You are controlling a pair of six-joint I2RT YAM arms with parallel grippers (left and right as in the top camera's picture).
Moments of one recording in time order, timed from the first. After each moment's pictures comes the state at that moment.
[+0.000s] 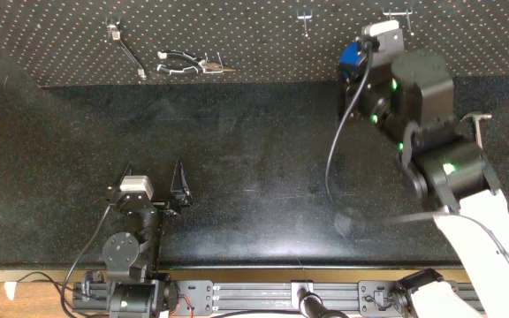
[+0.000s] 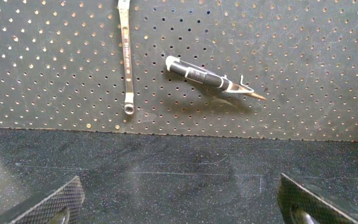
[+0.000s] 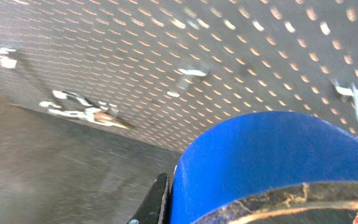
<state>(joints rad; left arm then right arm) -0.01 0.01 0.01 -0.07 0.00 -0.08 0.35 1.19 1.21 -0.48 -0.13 0.16</state>
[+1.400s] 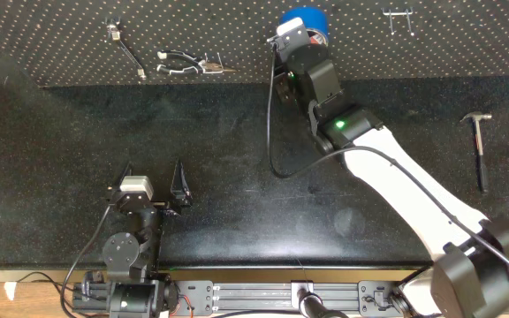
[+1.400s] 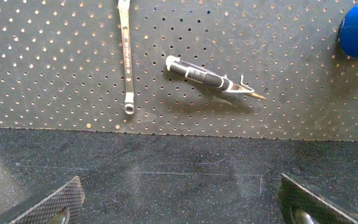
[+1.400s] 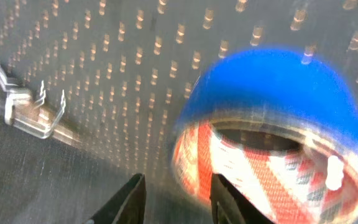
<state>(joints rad) -0.01 0.01 0.01 -0.07 0.00 -0.08 0.54 1.61 1.22 -0.16 0.18 -0.03</state>
